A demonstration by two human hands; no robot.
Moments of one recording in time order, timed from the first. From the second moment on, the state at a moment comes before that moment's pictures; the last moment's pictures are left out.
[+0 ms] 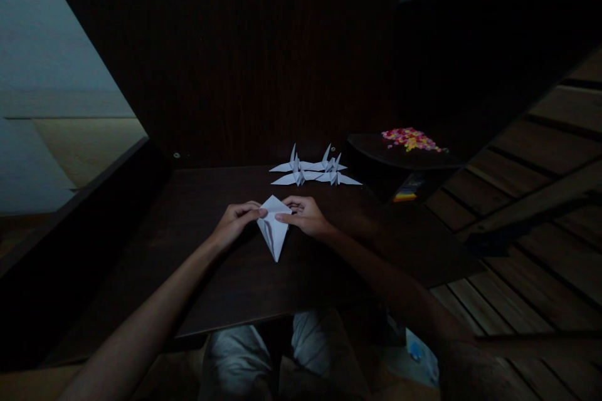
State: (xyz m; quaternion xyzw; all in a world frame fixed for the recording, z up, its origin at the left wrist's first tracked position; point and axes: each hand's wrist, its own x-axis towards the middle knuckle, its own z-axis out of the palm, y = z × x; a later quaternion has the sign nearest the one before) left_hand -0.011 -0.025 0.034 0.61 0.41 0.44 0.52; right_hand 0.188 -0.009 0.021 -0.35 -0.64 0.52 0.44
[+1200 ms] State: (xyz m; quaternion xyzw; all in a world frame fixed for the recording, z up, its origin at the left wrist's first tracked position) left_hand -0.004 -0.029 0.033 0.52 0.44 0.49 0.55; right_hand 0.184 -0.009 0.014 -0.29 -0.60 0.61 0.44
